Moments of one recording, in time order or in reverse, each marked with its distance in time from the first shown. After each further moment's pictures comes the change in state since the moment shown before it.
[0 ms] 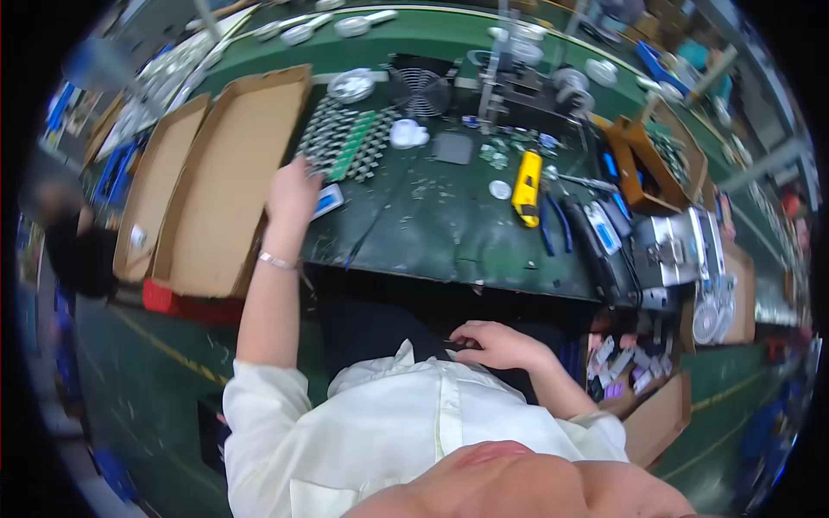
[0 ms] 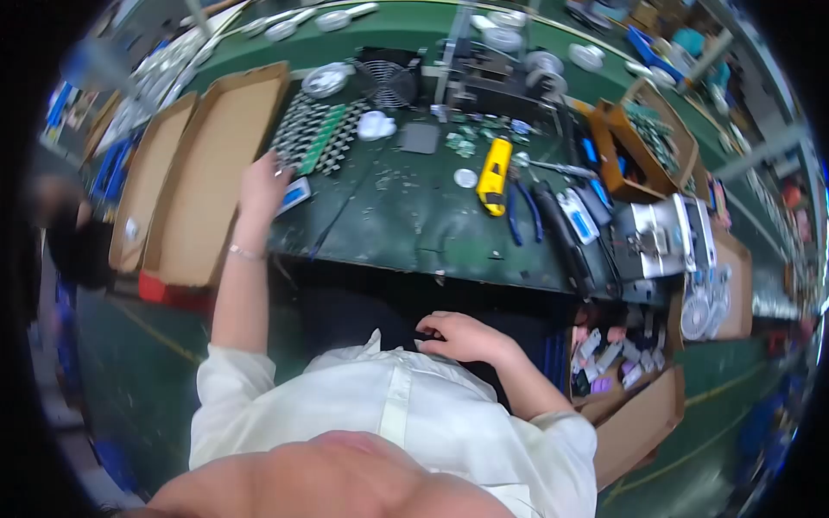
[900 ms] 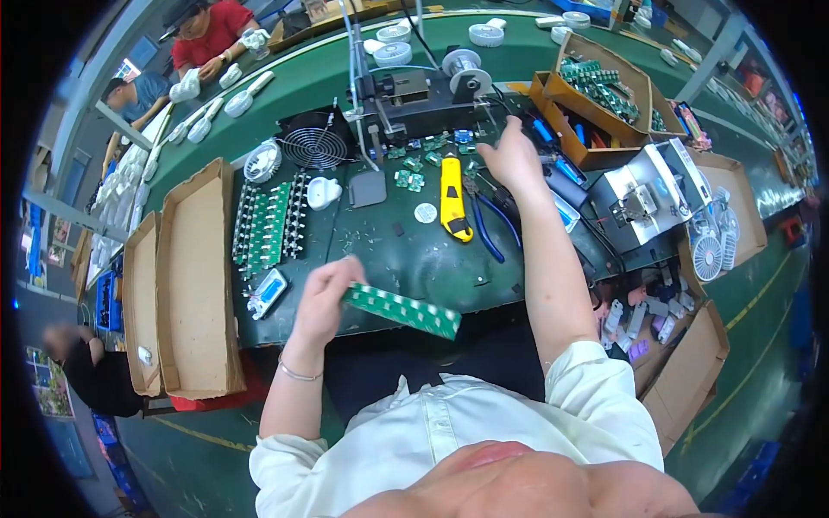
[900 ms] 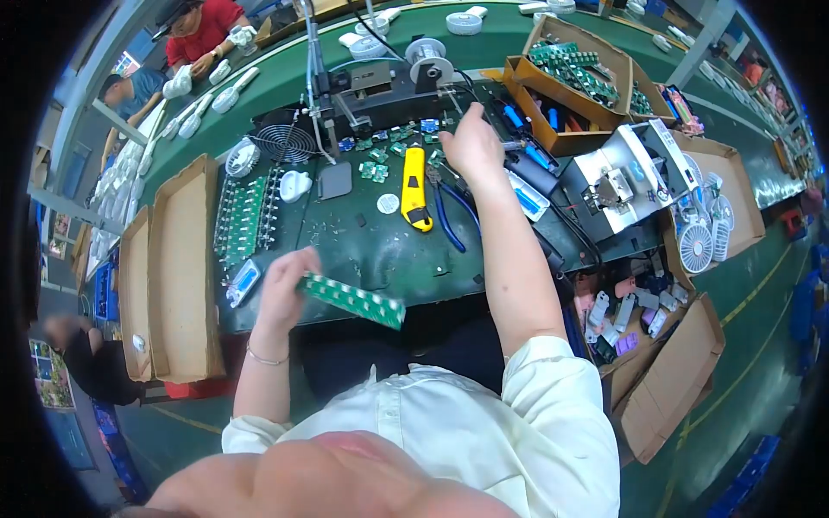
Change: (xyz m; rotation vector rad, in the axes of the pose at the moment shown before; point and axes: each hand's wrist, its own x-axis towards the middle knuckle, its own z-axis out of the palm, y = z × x) left_hand -0.069 0.122 0.009 -1.371 -0.775 0.251; right_hand 0.048 0.031 -0.246 -0.184 1.184 0.640
